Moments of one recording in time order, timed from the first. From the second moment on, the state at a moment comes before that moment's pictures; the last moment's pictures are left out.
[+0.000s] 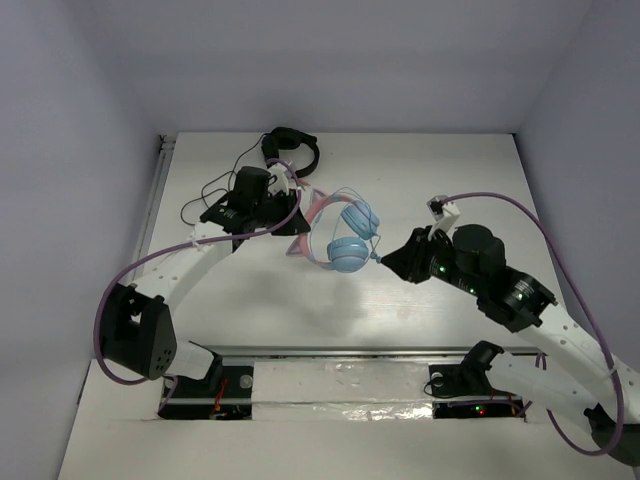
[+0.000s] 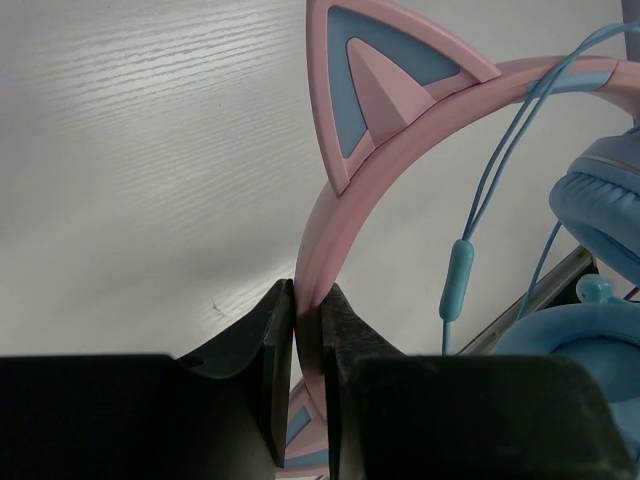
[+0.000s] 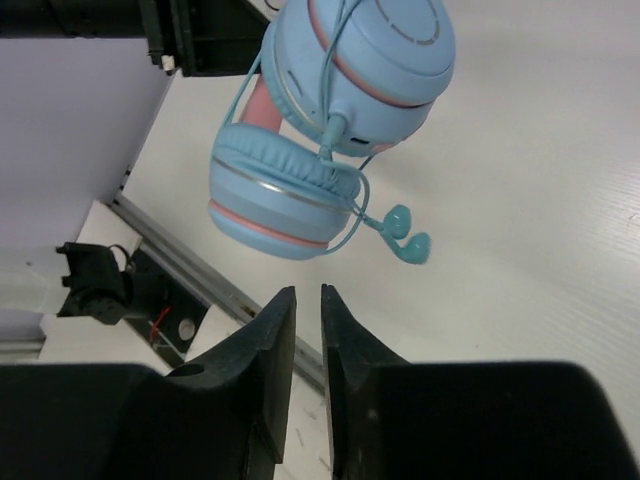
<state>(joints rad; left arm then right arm) -0.43 1.39 1.06 -0.36 0.38 -0.41 0.74 0.75 0.88 -0.47 -0.09 0.60</state>
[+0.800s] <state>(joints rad) -0.43 1.34 1.13 -0.47 0.41 -0.38 0.74 0.76 0.74 -0.27 -0.11 0.54</state>
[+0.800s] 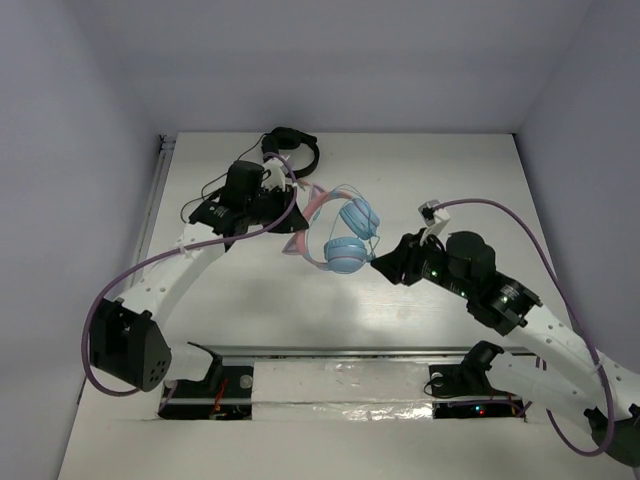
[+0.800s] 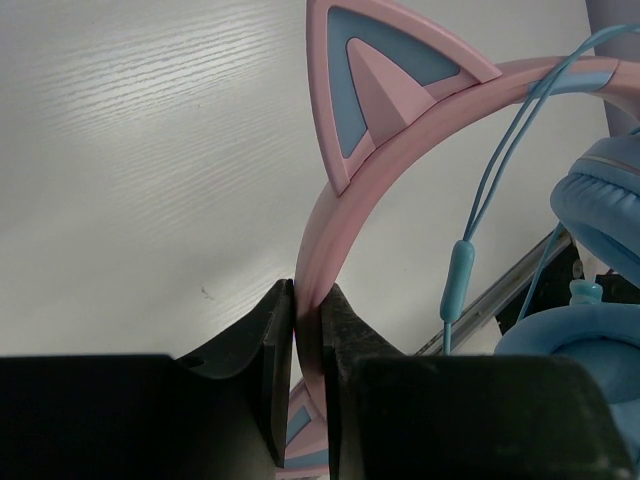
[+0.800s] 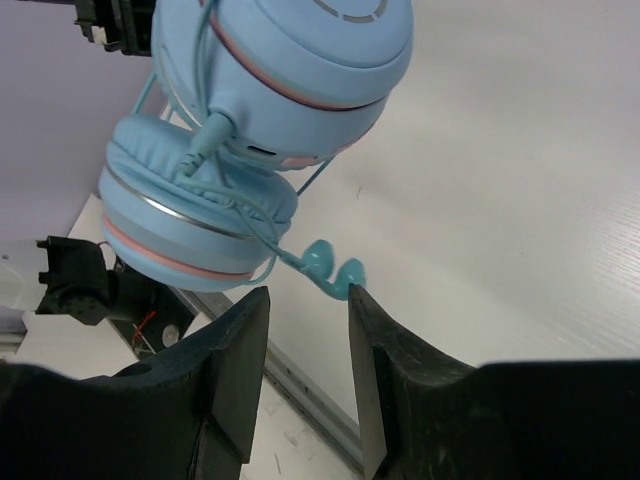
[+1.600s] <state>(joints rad) -0.44 1.29 1.14 -0.52 0.43 -0.36 0.74 0.77 0.70 -0.15 -0.25 0.54</state>
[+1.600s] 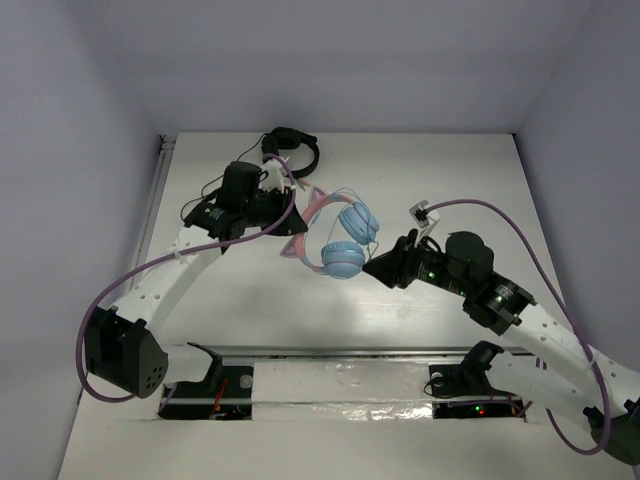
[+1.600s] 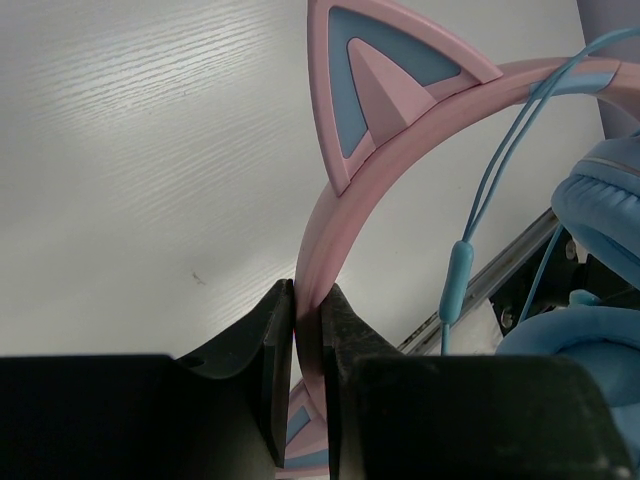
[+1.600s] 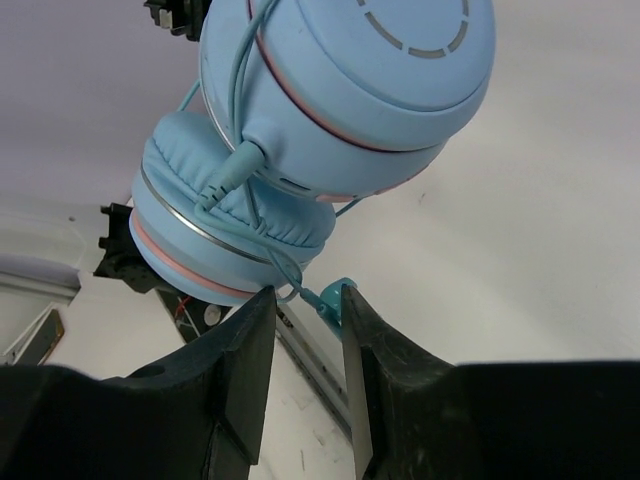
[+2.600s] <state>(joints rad) -0.44 1.36 1.23 -0.52 0.44 -0.33 0.74 0.65 0.79 -0.34 -0.18 0.55</state>
